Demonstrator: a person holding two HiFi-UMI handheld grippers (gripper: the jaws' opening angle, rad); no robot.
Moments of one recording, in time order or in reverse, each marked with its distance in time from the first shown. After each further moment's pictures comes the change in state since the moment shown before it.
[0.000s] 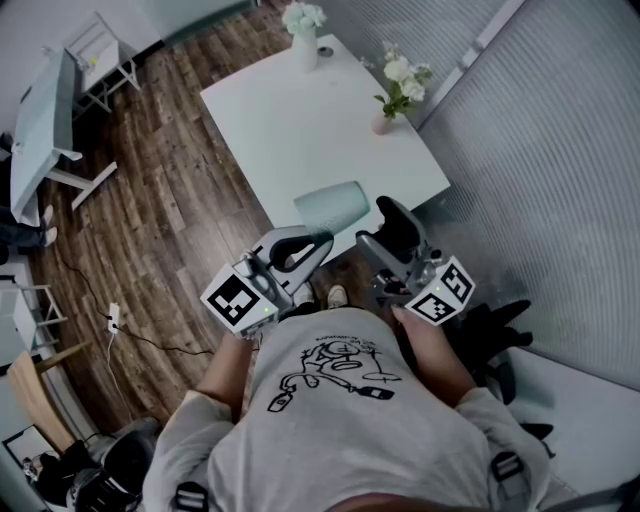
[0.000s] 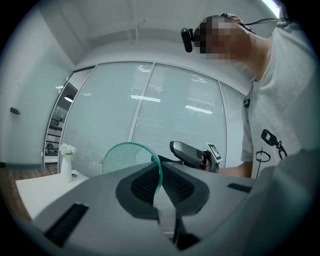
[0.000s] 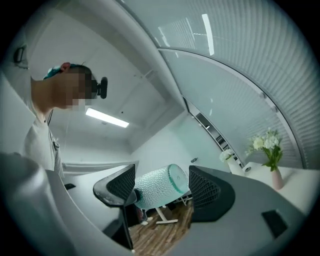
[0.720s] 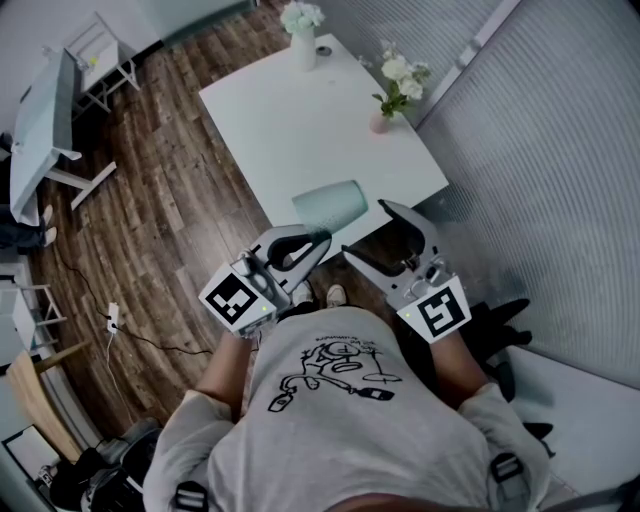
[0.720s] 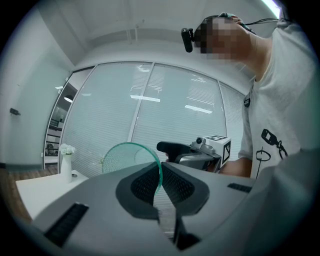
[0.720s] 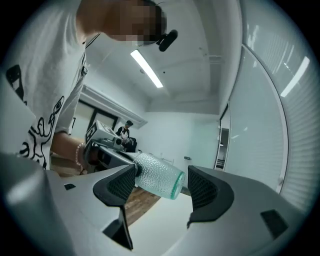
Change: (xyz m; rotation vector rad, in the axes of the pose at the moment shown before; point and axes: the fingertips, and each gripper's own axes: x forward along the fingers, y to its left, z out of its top) left arm 0.001 -0.002 -0.001 0.005 0.003 -0.001; right arm 0.002 0.027 -0.011 -0.737 0.327 0.002
